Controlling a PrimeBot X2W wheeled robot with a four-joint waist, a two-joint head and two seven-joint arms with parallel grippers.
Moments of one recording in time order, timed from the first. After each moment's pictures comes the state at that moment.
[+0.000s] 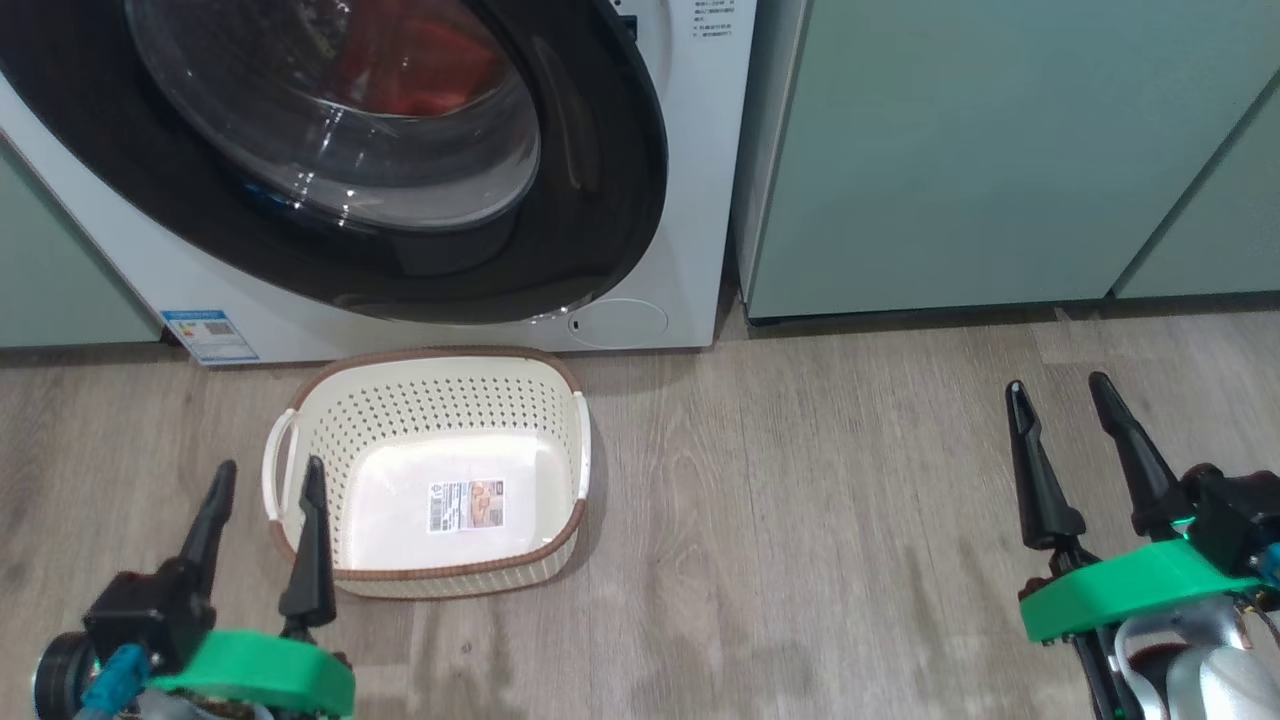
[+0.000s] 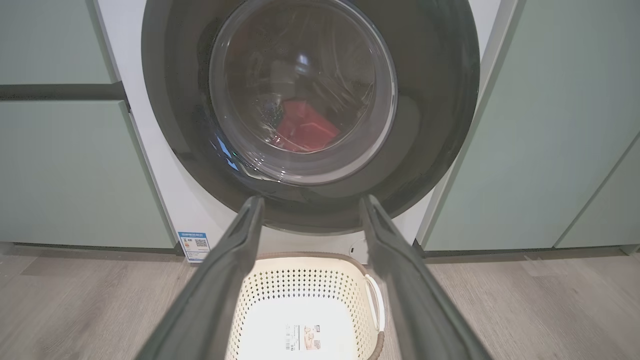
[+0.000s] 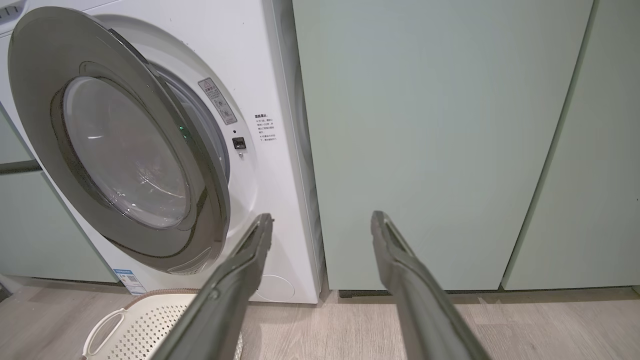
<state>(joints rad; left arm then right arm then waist) 0.14 0.22 -0.09 -0.14 -0.31 0.10 -0.17 0.06 -0.04 -0.08 -0.09 0.21 0.13 -0.07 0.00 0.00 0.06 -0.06</state>
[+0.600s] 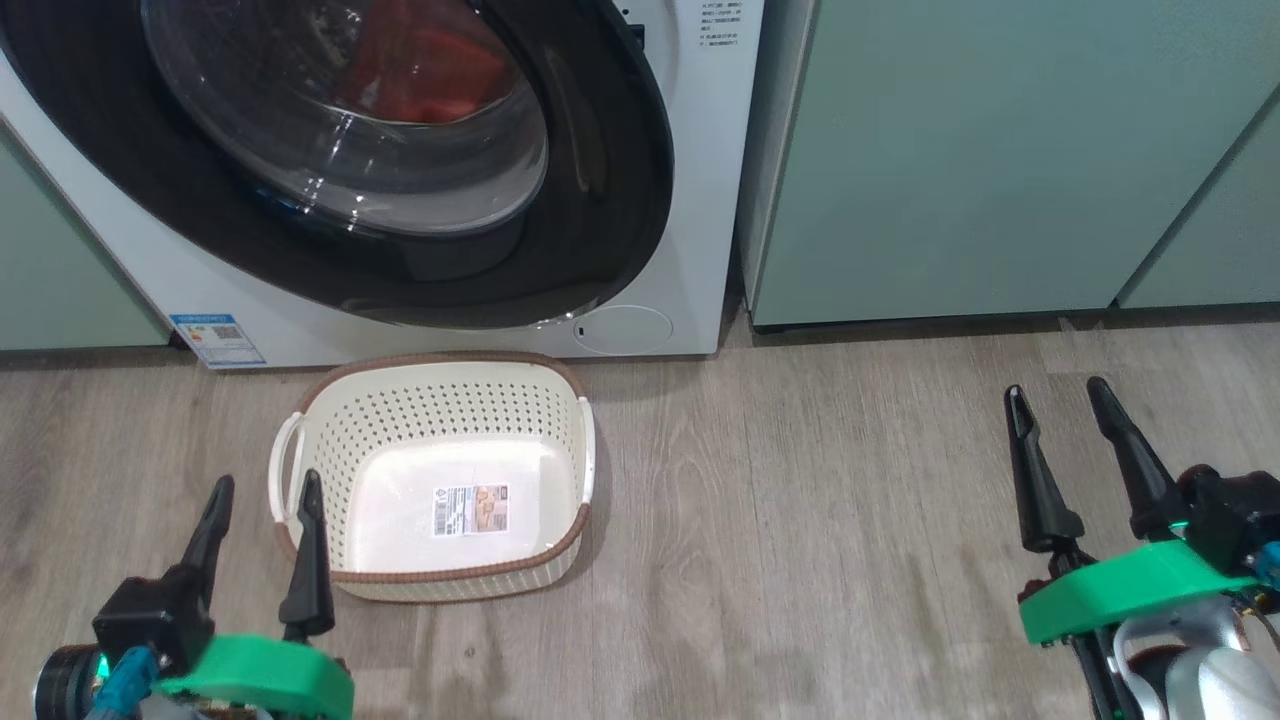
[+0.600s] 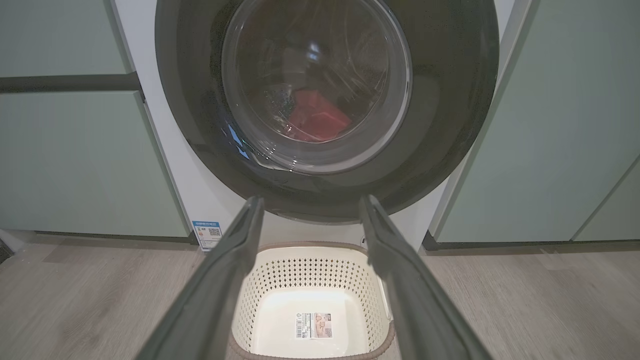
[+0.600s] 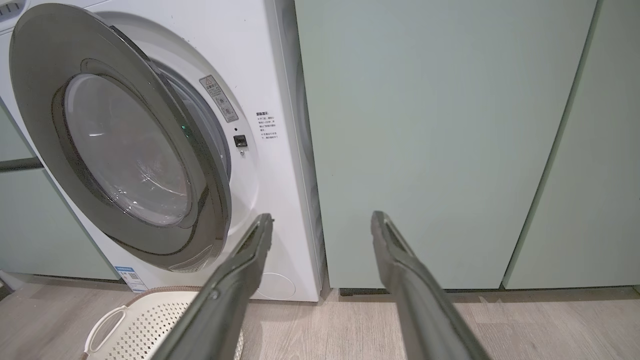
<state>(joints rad) 0.15 0.22 -0.09 -0.10 -0.30 0.14 -0.17 0.06 -0.04 -0.09 -0.08 0.21 0.13 -0.06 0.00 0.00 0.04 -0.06</state>
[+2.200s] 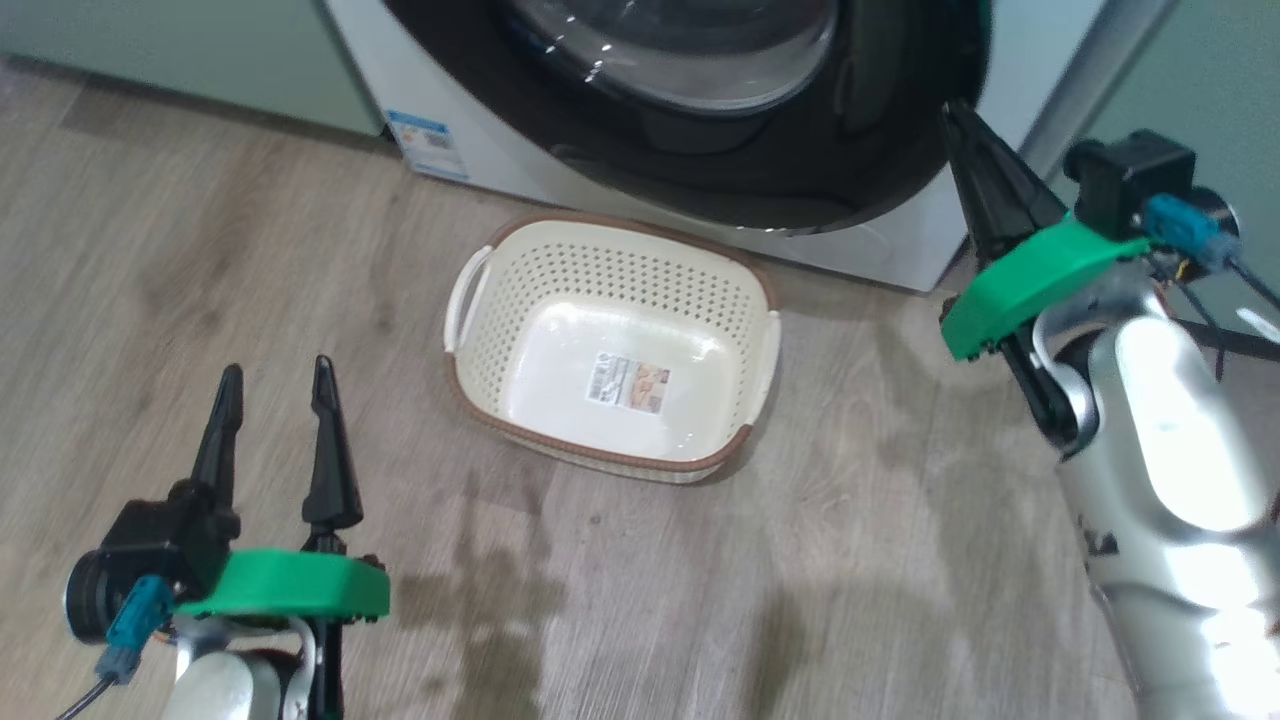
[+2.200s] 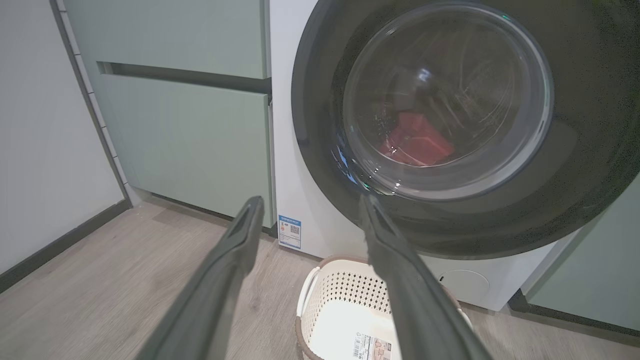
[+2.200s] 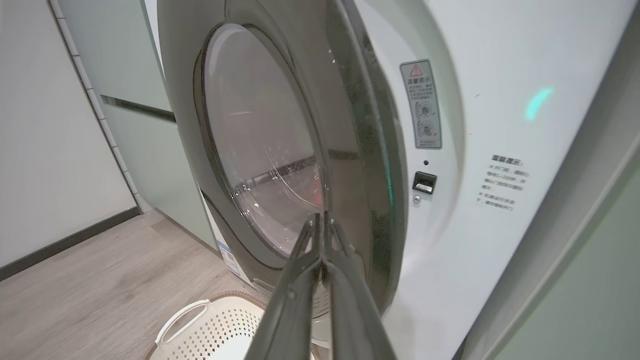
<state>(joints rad) -0.01 0.15 -0.12 -0.10 -0.30 0.18 -0.24 -0.58 -0.14 0.13 0.36 0.19 0.13 -0.04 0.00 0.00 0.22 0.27</state>
